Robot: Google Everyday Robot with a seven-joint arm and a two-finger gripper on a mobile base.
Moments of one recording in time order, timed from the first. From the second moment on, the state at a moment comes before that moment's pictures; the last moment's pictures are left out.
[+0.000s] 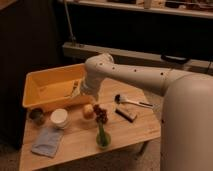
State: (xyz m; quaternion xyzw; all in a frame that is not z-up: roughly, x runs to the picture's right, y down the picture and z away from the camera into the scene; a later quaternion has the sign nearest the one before) arm -0.115 0.050 0.777 -0.06 -0.37 -0.69 0.62
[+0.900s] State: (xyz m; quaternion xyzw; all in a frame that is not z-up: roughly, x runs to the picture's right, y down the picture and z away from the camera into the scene) arm -0.112 0.101 0.828 -0.11 -0.37 -0.72 0.58
